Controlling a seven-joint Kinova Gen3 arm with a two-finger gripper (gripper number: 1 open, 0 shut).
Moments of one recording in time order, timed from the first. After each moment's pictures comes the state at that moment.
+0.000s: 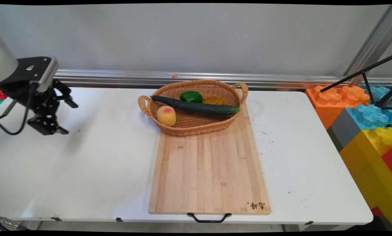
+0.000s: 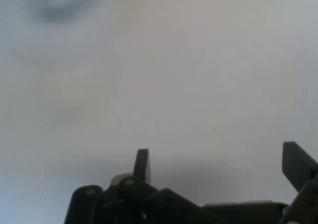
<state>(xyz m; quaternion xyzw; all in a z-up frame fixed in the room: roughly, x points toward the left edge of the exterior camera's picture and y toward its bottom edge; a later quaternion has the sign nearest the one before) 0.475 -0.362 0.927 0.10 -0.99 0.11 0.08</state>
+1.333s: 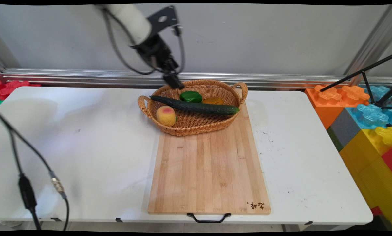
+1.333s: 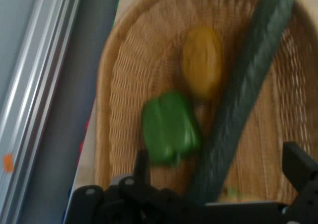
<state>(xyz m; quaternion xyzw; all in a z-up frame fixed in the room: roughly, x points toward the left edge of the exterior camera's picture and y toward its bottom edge) 0.252 -0.538 0.947 0.20 -0.94 0.17 0.20</state>
